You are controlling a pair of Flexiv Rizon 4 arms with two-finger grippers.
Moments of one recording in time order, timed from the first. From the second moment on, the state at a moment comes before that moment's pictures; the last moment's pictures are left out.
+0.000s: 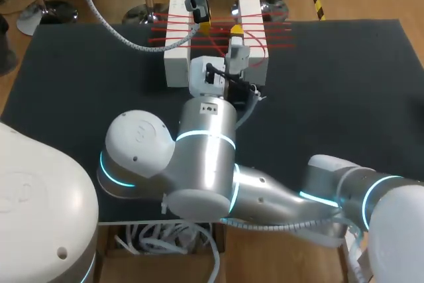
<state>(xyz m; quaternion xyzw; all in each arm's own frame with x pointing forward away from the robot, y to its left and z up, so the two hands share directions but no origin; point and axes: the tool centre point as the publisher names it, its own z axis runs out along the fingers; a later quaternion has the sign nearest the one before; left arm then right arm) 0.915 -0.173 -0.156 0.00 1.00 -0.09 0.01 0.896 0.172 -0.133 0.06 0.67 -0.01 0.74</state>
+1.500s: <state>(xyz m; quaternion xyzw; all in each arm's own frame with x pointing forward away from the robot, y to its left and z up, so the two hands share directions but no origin) 0.915 -0.173 -0.156 0.00 1.00 -0.09 0.01 0.903 0.178 -0.125 0.09 0.71 0.03 0.70</state>
